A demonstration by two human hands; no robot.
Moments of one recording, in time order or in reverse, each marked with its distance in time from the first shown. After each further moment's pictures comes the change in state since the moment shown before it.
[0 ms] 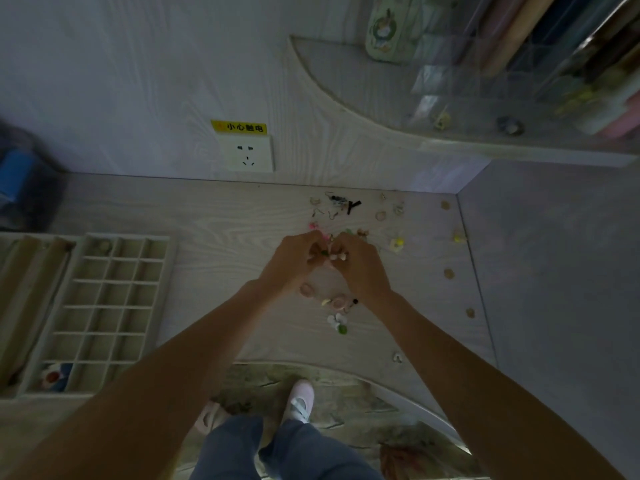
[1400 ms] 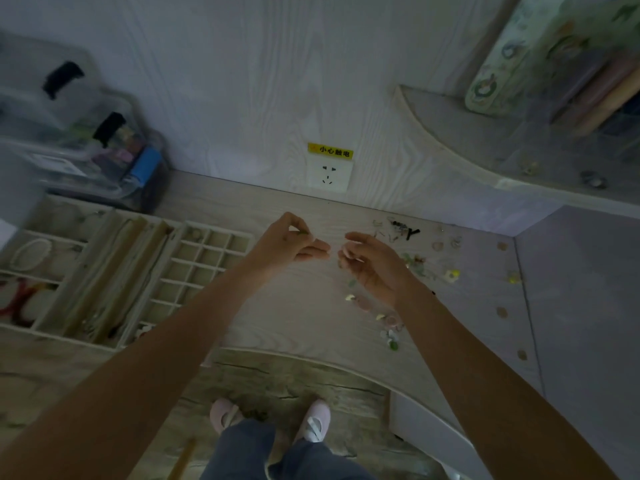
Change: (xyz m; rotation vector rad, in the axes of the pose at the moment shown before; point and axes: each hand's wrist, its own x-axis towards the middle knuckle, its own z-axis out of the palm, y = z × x) left_hand -0.068 -0.019 -0.118 -0.810 0.133 -0.287; right_hand 0.008 -0.094 0.012 1.280 -0.303 0.453
